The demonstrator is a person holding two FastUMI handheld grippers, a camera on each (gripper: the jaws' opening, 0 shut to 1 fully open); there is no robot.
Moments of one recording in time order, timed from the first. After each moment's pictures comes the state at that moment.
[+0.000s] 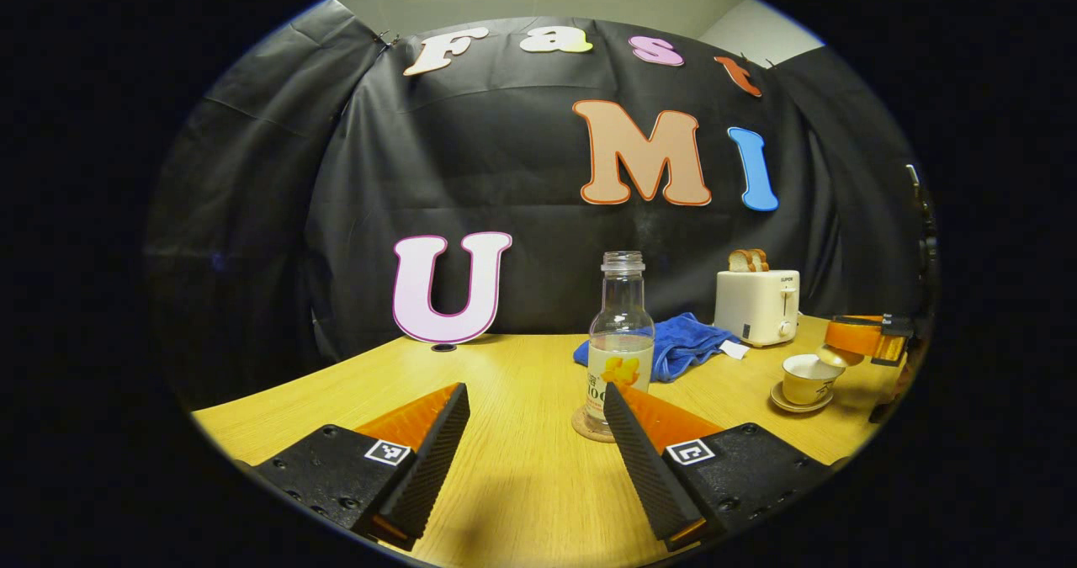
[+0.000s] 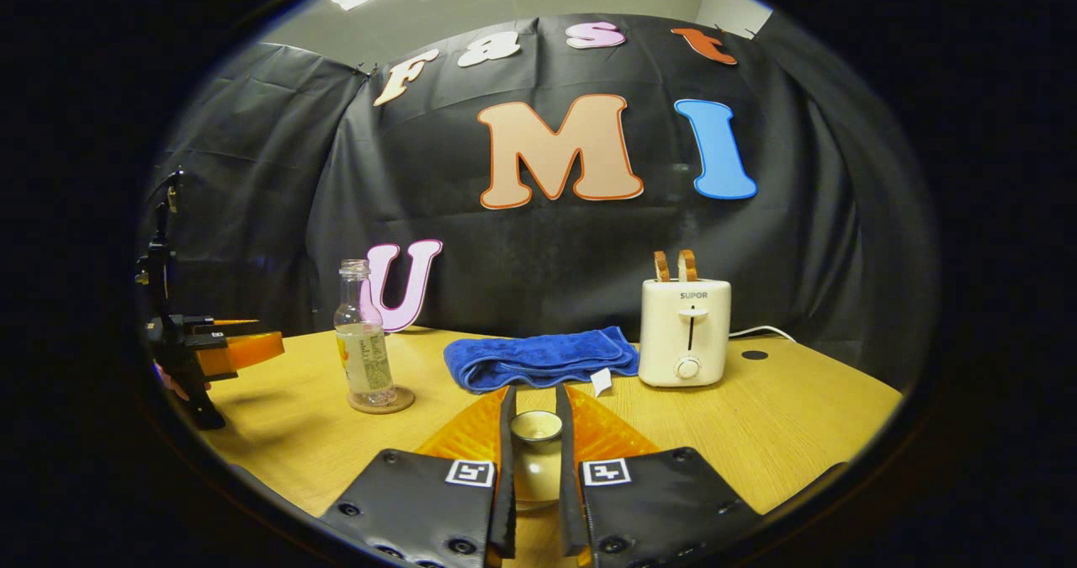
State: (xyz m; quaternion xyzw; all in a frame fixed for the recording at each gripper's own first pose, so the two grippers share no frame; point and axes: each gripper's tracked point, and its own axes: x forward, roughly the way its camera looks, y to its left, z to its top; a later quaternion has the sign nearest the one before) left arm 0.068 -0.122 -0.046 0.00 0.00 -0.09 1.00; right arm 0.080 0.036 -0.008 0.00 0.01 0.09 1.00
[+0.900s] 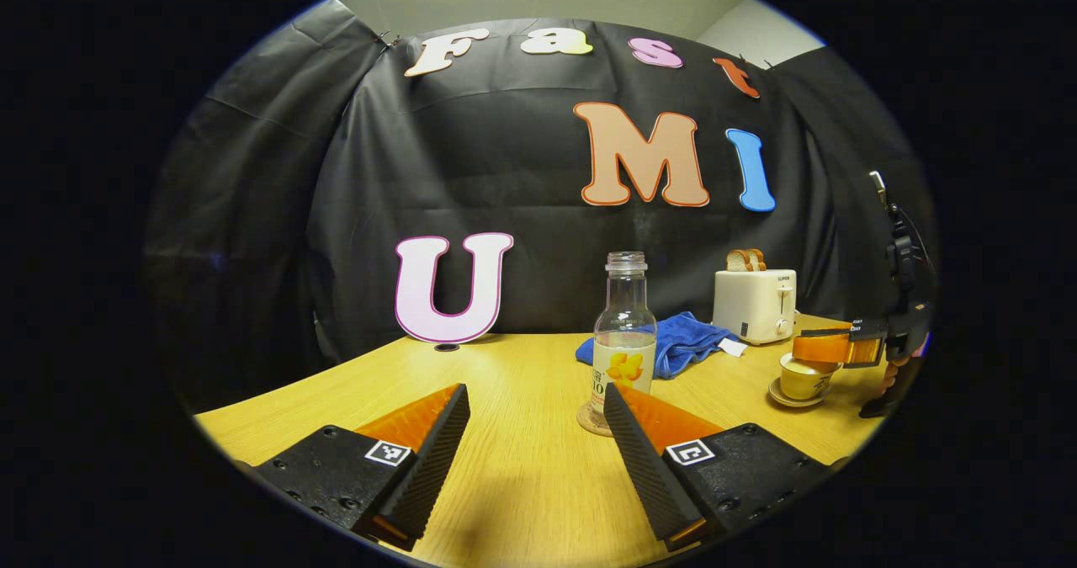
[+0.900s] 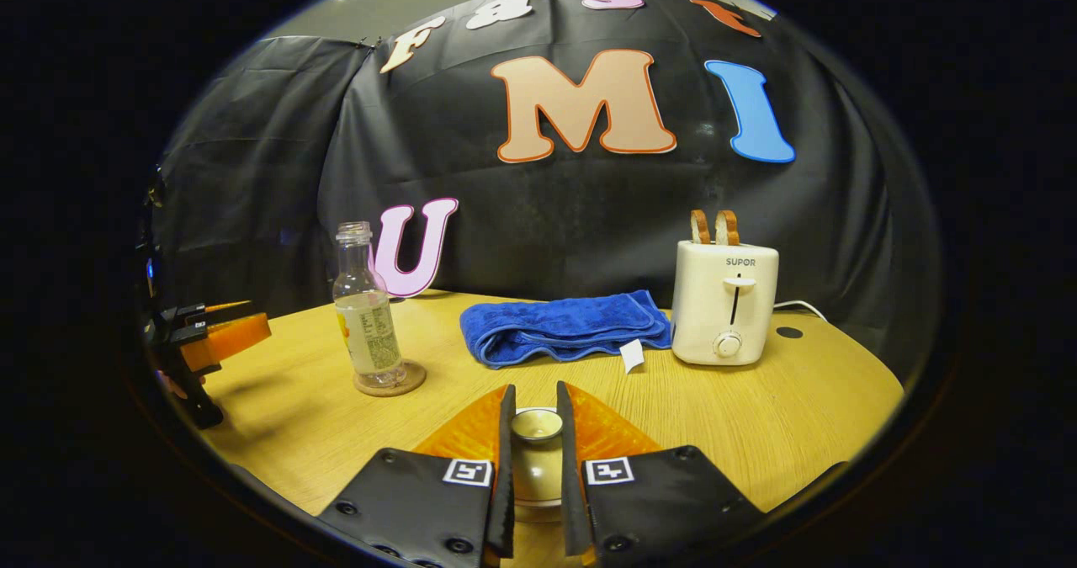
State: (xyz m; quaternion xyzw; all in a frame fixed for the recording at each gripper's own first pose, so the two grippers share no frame) left arm 0.063 -0.113 -0.046 0.00 0.00 -0.09 1.00; right arm 0.101 0.057 -0.032 -0.01 0.10 0.13 0.99
